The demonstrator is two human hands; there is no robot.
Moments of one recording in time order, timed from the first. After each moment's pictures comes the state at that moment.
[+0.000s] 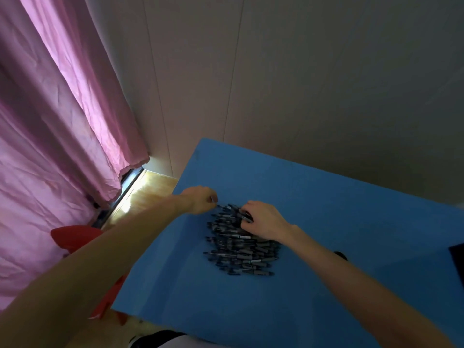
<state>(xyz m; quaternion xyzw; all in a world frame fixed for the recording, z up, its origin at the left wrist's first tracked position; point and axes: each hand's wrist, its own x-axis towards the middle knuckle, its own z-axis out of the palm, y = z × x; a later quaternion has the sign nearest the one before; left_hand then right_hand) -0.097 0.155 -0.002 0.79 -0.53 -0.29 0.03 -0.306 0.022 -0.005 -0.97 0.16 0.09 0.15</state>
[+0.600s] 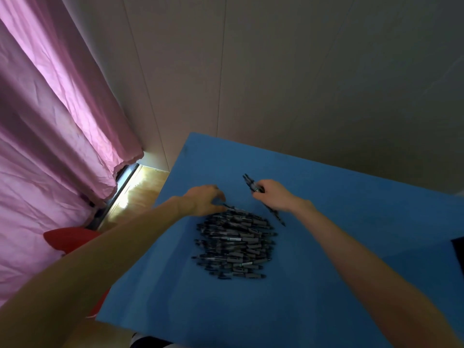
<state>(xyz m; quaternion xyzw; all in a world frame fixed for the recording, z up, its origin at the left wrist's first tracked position) -0.113 0.115 -0.019 0.77 -0.58 -0.28 0.03 -0.297 -0.064 0.003 -0.89 0.30 0.11 0.34</state>
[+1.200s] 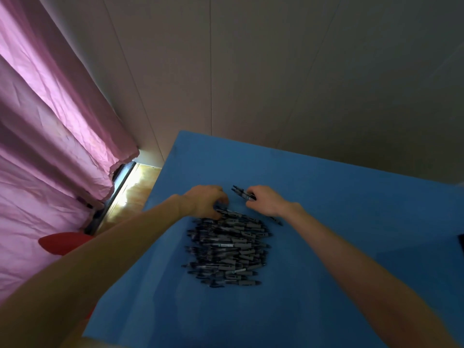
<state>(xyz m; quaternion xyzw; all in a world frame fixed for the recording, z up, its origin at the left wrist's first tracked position) -0.119 0.078 -0.027 0.72 -0.64 -0.26 -0.02 -0.294 -0.078 -0.037 -0.91 0.28 0.15 0.28</state>
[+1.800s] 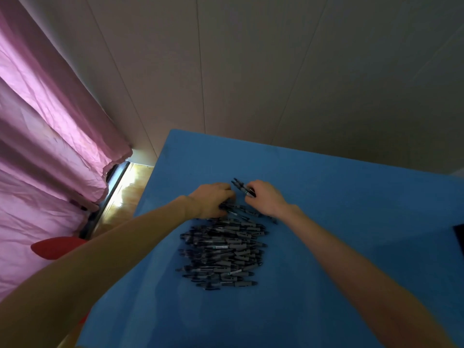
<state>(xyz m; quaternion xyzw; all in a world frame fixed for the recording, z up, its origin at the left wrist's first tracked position) -0.137 0.054 -0.034 0.68 -0.70 -0.21 -0.01 -0.304 -0.083 -0.041 -0.91 0.32 0.07 0.27</state>
